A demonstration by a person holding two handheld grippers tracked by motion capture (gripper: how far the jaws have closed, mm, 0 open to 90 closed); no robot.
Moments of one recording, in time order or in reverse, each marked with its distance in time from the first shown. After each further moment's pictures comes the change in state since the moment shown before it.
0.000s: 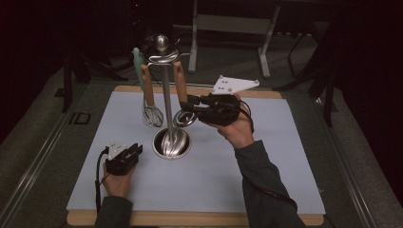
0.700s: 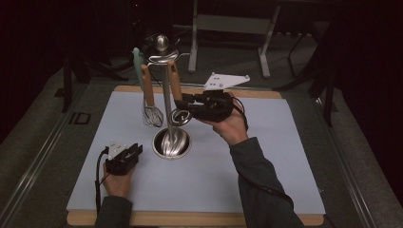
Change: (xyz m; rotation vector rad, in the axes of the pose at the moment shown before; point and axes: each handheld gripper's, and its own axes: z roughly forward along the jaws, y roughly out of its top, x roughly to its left) left arm 0.000 0.000 0.000 0.001 0.000 0.000; right arm -0.005 0.003 0.018 0.040 0.002 0.030
